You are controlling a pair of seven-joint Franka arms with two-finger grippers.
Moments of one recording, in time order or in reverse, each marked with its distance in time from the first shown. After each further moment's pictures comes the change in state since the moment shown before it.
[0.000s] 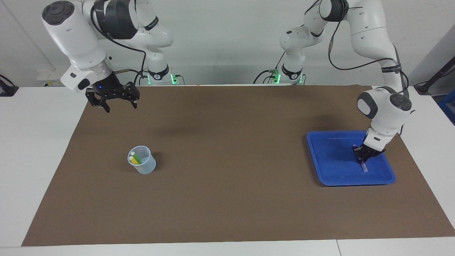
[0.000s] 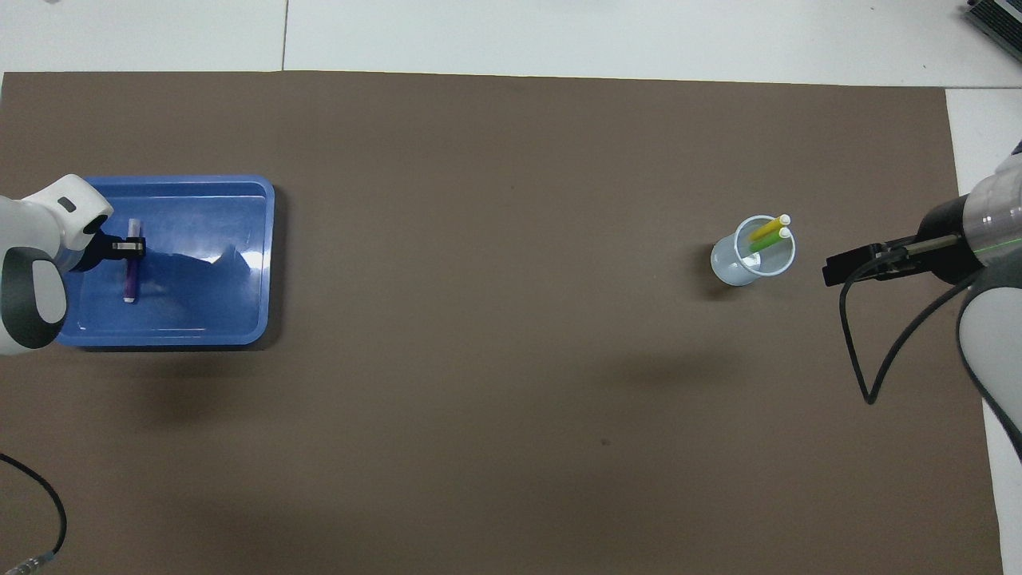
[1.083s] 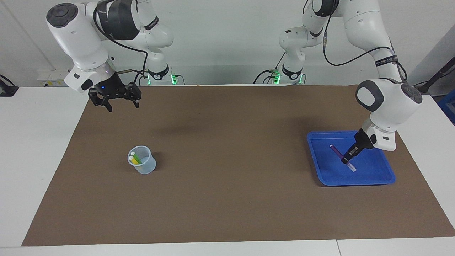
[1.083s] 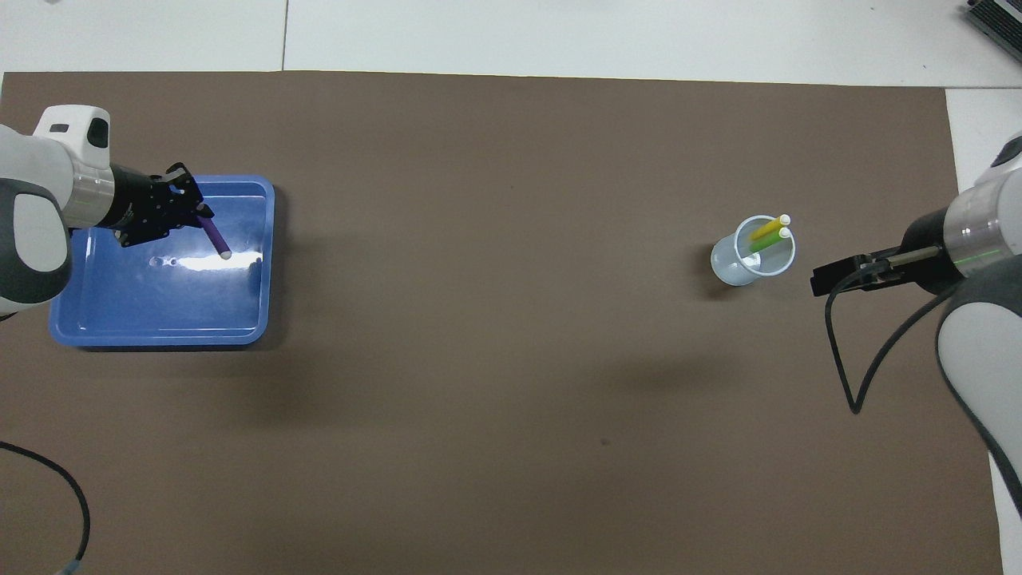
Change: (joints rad) left arm -0.159 -0.108 -0.034 0.162 -0.344 -0.345 -0.700; right arm 0.019 -0.018 0.004 -0.042 0.000 0.007 0.010
